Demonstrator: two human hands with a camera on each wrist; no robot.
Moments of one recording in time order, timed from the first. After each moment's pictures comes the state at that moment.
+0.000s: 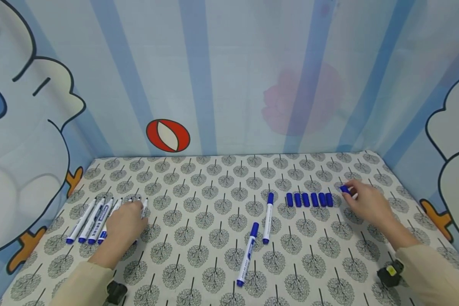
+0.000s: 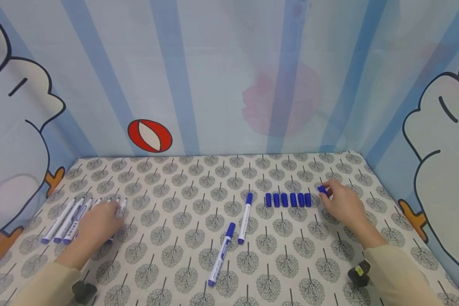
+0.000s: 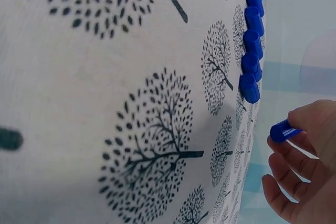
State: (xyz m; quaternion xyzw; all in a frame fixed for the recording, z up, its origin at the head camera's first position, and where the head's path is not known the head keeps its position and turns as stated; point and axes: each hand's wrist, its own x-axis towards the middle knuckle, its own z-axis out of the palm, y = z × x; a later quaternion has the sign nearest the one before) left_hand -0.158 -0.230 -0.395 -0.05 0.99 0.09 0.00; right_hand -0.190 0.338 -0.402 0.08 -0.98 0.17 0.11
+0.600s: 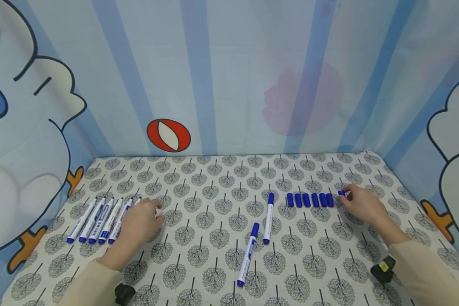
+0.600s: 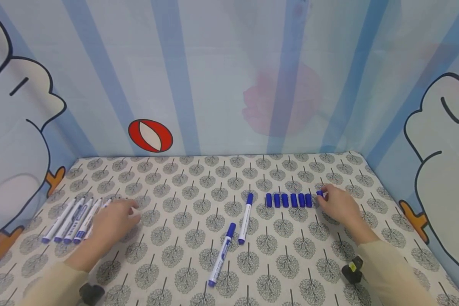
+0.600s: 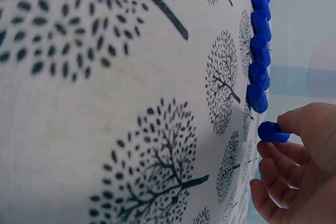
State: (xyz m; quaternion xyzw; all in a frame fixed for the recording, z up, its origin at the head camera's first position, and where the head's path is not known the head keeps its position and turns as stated) left_hand -0.154 -0.202 -0.392 0.04 0.99 0.12 -0.05; right_hand -0.198 0.333 -0.409 0.04 -0.98 0.17 0.03
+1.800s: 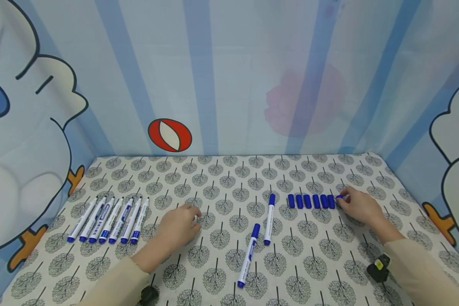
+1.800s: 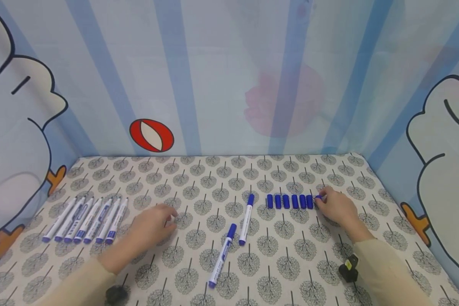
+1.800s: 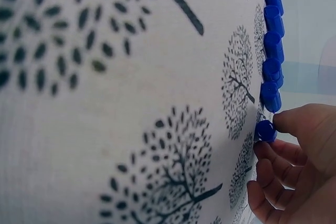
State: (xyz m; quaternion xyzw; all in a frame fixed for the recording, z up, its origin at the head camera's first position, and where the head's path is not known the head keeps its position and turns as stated) left_hand -0.154 -0.133 -0.408 0.16 0.98 0.12 -0.06; right_hand -0.205 0.329 -0.419 0.03 -0.99 0.16 0.00
